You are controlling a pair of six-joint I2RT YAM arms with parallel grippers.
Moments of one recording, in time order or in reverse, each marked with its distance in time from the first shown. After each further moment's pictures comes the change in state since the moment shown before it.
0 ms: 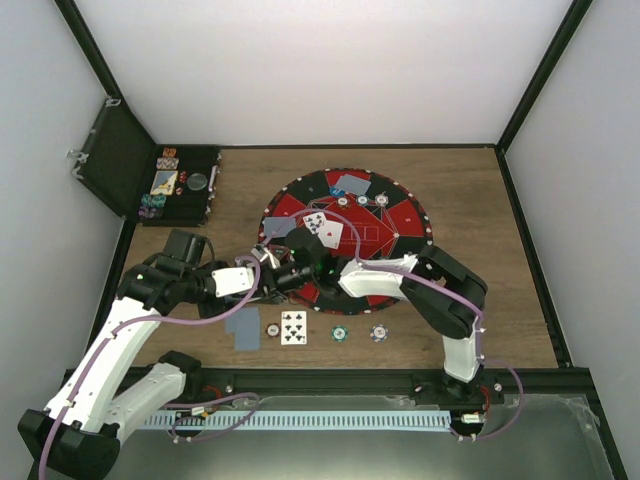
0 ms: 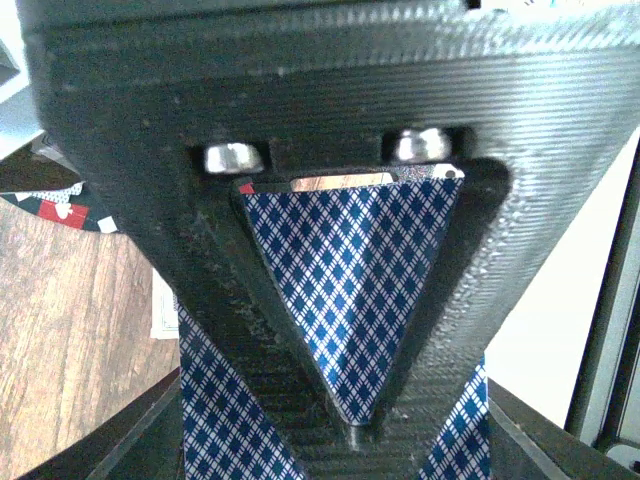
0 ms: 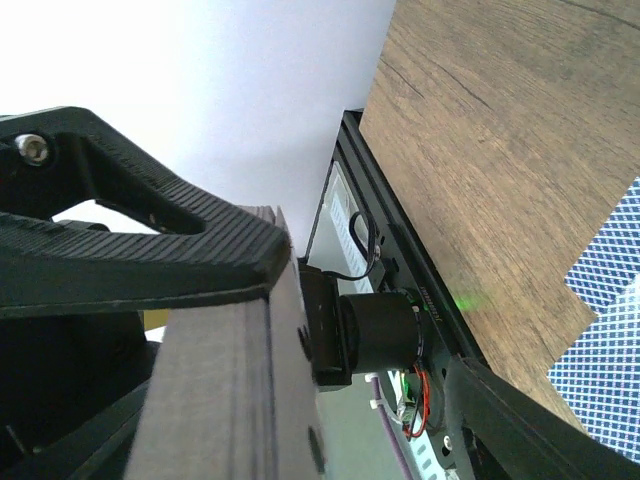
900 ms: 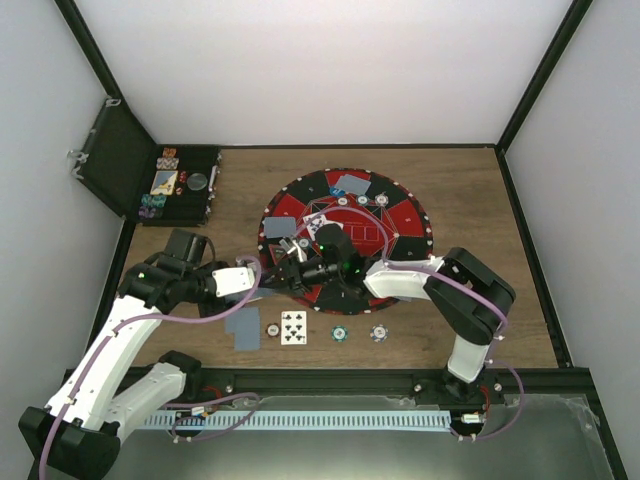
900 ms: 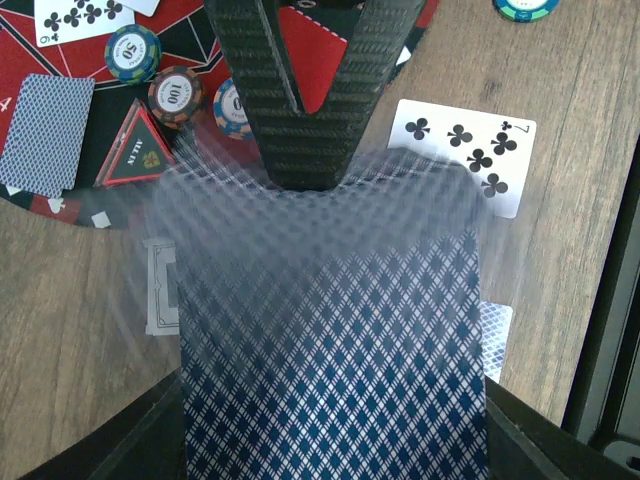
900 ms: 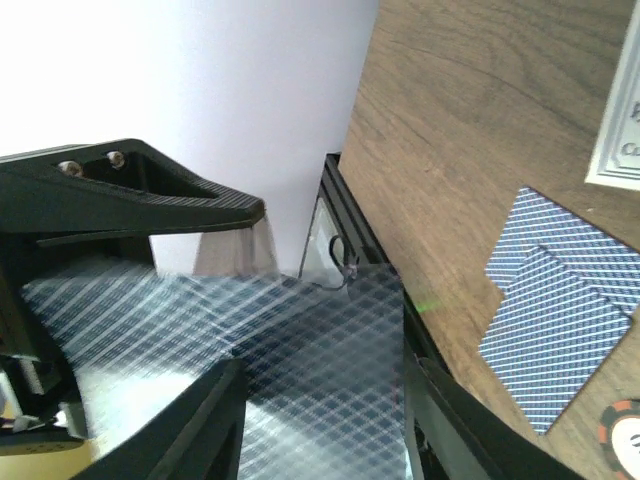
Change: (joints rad) left arm -0.002 0.010 0.000 -0.002 -0.005 0.000; right arm -0.113 -0.129 -0.192 0.074 0.018 0.000
